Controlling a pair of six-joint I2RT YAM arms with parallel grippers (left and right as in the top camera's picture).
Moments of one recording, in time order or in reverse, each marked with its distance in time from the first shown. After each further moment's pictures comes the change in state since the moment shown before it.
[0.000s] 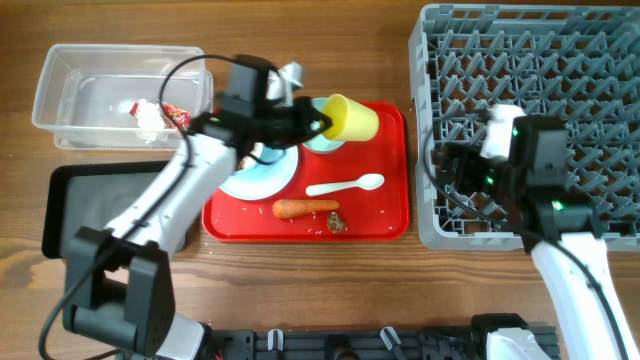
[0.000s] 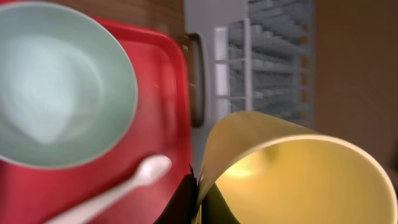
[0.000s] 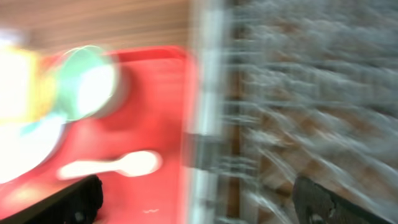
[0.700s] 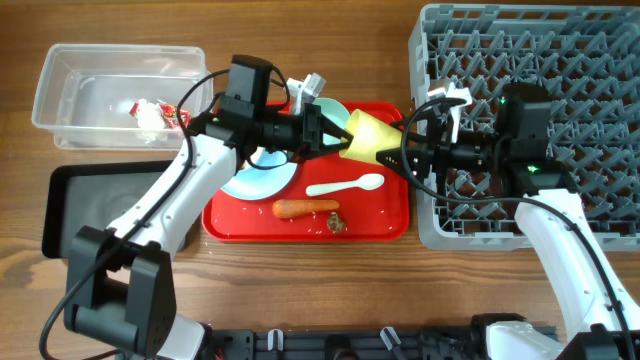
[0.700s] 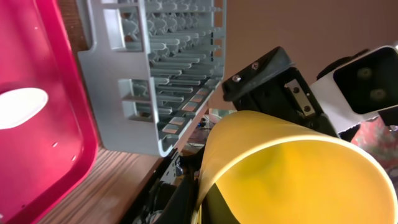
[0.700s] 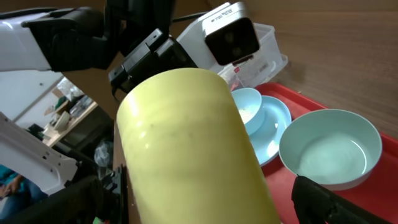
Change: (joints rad) left arm -0.038 0.000 0.000 0.021 0.402 -0.082; right arm 0.002 0.198 0.002 0.395 -0.888 -0.133
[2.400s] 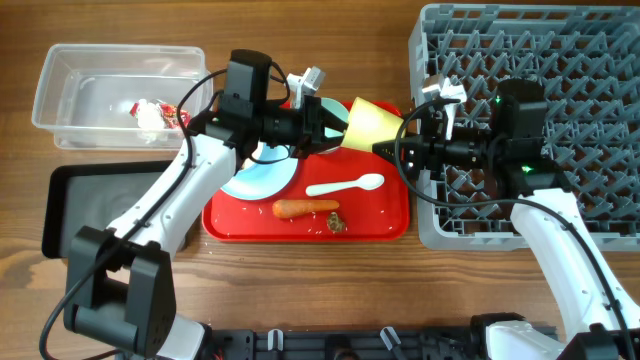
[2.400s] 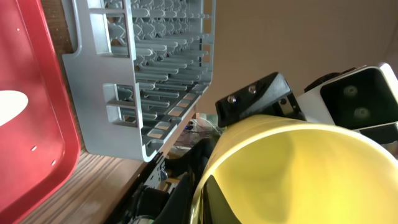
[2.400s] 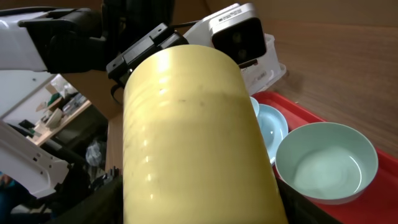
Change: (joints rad) left arm 0.003 0.000 0.000 0.080 0.019 -0.123; right arm 0.031 0.003 0.000 0.080 0.035 0.026
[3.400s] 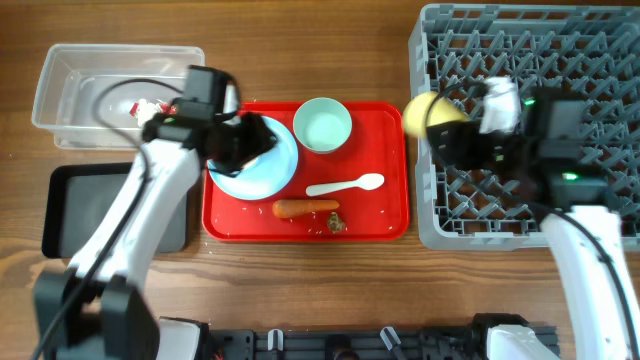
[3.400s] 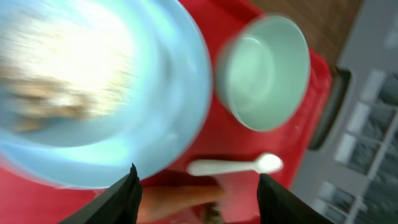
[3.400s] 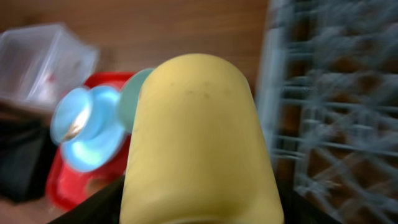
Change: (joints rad) left arm 0.165 -0.142 0.002 -0.547 -0.873 0.227; right arm -0.119 -0.128 0.185 -0.563 0.747 0.107
